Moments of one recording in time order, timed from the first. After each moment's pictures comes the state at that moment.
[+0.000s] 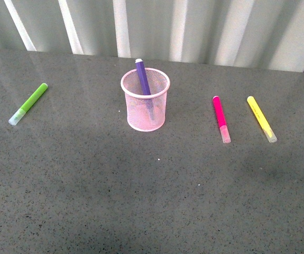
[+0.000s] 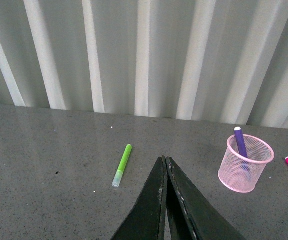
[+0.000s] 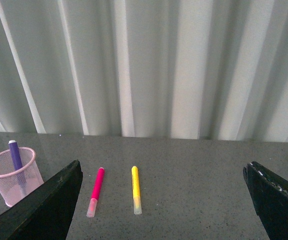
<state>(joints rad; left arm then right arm) 0.00 0.00 0.02 0.00 0.00 -0.01 0.00 0.00 0.02 0.00 0.00 0.00</state>
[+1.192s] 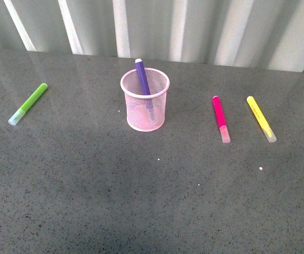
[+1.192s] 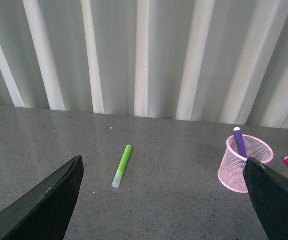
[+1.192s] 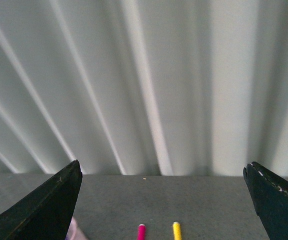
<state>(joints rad) 0.00 0.00 0.02 0.00 0.00 0.00 -0.10 1.00 0.69 0.25 -0.23 0.19</state>
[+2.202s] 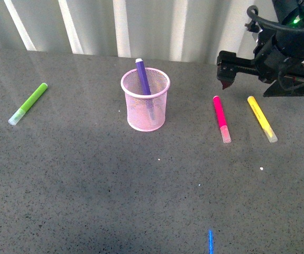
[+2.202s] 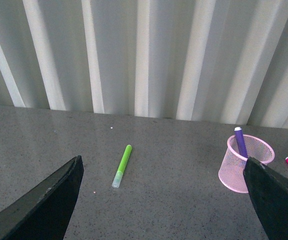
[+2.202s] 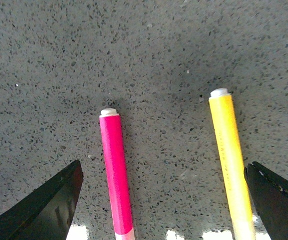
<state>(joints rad) 0.00 0.00 0.02 0.00 0.00 0.00 0.16 2.28 1.52 -0.31 0.01 0.29</state>
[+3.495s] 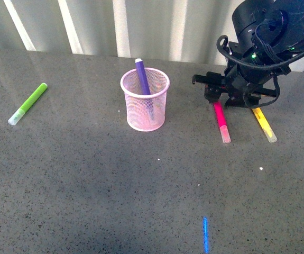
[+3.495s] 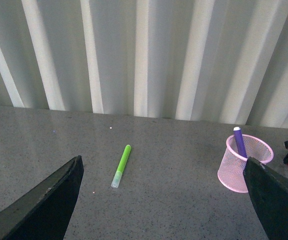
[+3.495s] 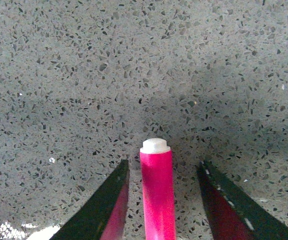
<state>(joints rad) 0.00 0.00 0.02 0.00 0.00 0.00 0.22 2.47 1.62 -0.19 -0.04 0.32</state>
